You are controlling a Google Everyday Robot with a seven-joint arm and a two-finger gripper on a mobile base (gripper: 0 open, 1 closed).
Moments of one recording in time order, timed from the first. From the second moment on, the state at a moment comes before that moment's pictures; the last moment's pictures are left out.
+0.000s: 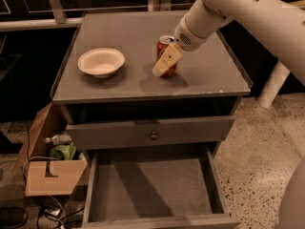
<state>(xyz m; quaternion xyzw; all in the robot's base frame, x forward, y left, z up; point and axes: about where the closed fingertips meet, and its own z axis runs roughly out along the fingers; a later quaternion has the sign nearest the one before) 0.692 -0.084 0.885 -0.44 0.85 0.06 0.29</state>
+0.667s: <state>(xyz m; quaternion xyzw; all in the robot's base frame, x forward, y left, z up) 0.697 -0.082 0.880 -0.43 0.85 0.07 0.28</state>
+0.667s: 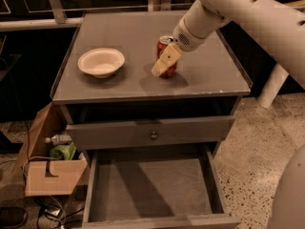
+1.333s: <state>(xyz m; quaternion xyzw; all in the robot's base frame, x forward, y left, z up) 0.697 -0.082 0.880 -0.43 0.85 0.07 0.28</state>
